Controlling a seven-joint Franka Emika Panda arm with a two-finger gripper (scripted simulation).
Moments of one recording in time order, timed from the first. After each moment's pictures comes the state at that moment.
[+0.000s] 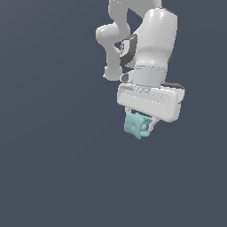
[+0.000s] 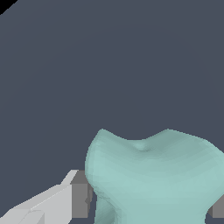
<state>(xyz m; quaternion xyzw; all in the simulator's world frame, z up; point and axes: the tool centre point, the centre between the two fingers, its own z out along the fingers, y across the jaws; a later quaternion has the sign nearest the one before) 0.098 0.080 0.303 -0.85 0.43 -0.30 0.07</state>
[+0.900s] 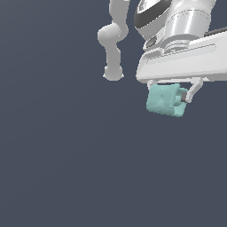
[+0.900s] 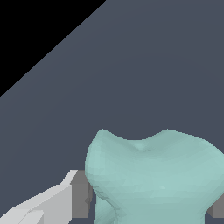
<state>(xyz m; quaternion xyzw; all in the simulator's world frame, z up) 0.105 0.126 0.419 -0.79 0.44 -0.41 0.09</state>
